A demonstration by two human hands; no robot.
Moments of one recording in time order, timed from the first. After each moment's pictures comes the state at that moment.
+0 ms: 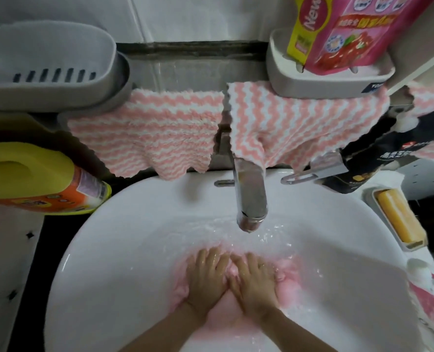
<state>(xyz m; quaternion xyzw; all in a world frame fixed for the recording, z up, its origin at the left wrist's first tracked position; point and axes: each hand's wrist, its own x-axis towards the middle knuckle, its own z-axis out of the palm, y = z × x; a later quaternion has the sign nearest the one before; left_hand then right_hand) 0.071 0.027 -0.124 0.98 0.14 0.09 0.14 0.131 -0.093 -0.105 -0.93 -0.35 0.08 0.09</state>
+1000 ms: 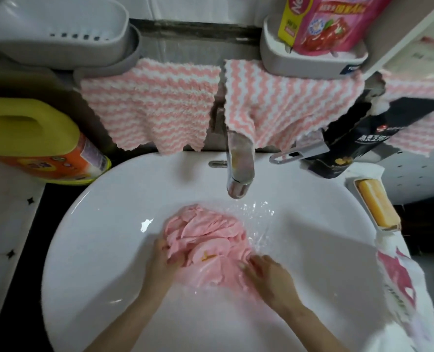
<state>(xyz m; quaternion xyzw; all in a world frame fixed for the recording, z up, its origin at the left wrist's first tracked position) 0.019 0.050 -0.071 0.67 0.48 0.03 0.57 0.144 -0.153 -0.054 -0.90 -0.25 0.33 0.11</state>
